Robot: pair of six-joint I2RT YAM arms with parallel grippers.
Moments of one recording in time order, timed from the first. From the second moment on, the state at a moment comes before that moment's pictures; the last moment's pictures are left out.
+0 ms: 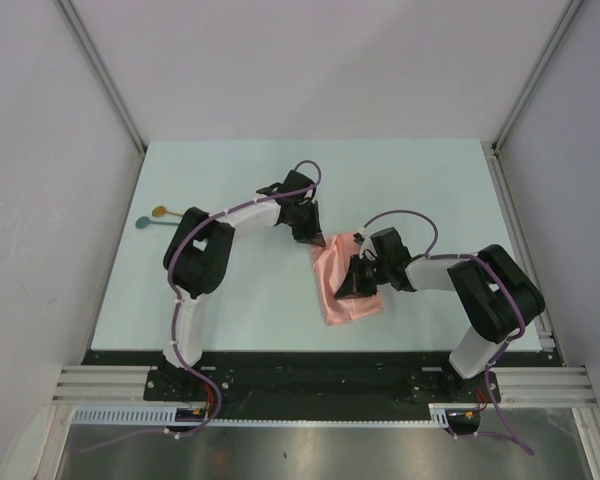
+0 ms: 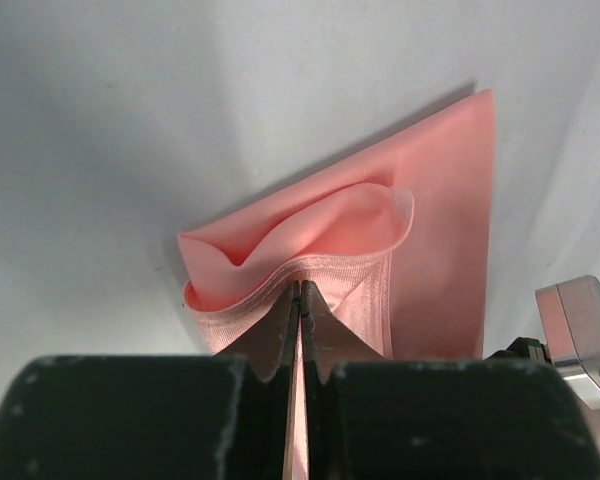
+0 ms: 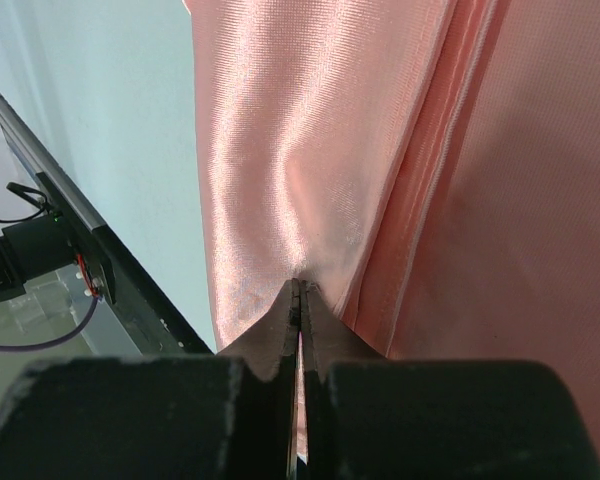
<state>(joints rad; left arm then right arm) -0.55 2.12 1.54 -0.46 0.32 -0.66 0.50 1.68 0.66 0.11 -0.60 0.61</state>
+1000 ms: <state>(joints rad) -0.56 2.16 1.56 -0.44 0.33 -0.68 0.37 1.89 0.99 0.09 -0.61 0.60</state>
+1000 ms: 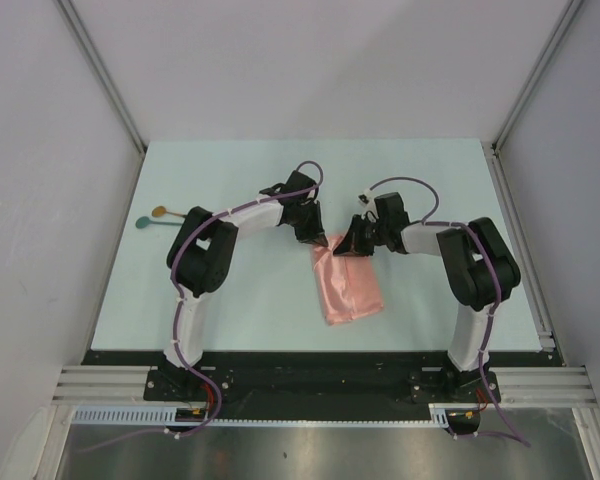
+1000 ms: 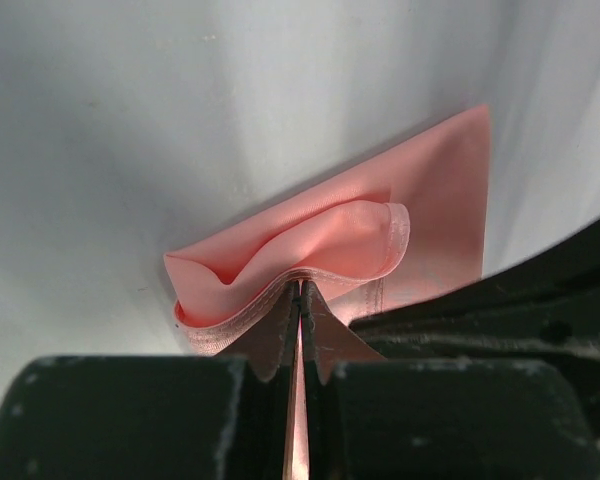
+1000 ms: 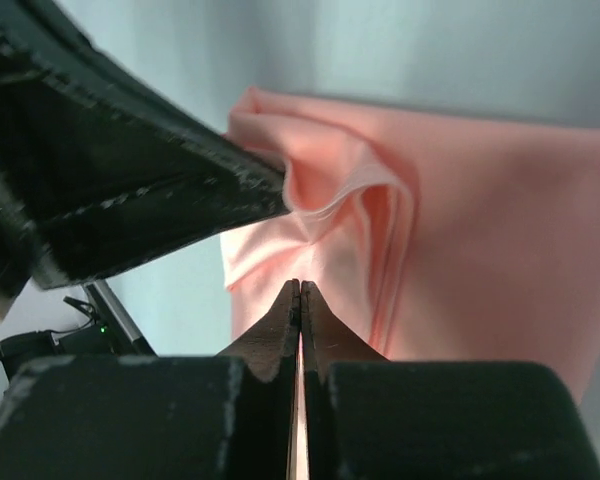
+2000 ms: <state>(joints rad) -0.56 2.18 1.59 -0.44 0.33 -0.68 0.31 2.07 1.13 0.16 -0.68 0.66</state>
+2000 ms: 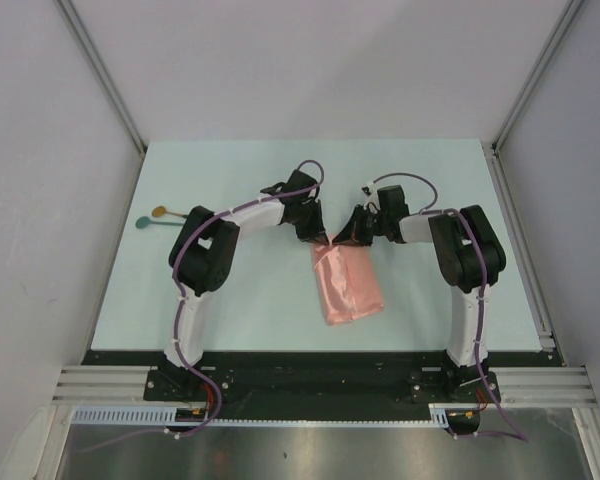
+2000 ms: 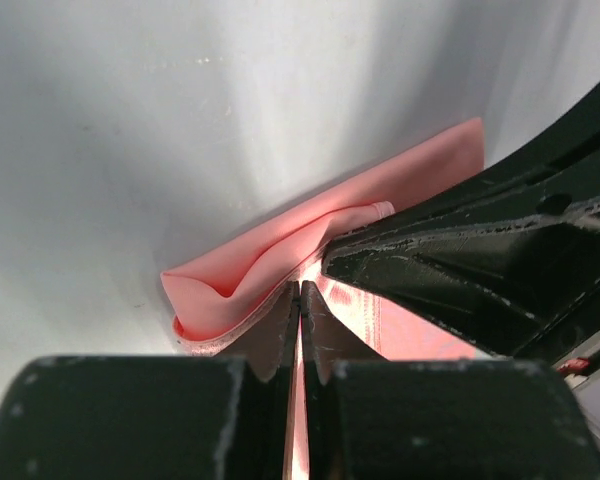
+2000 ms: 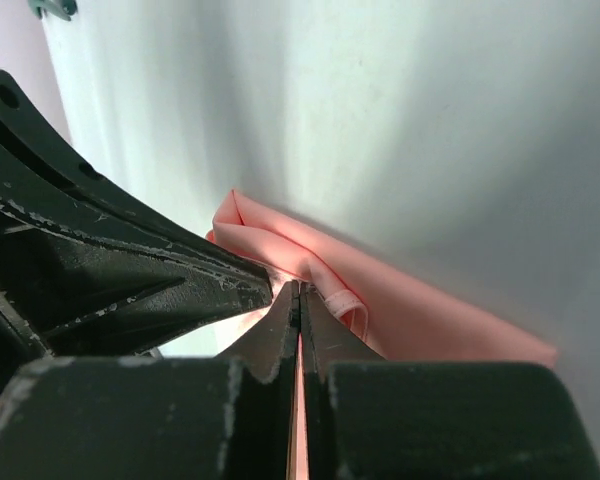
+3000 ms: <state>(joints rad) -0.51 2.14 1.45 -0.29 0.42 -0.73 0.30 2.02 1.15 0.10 -0.71 0.64</state>
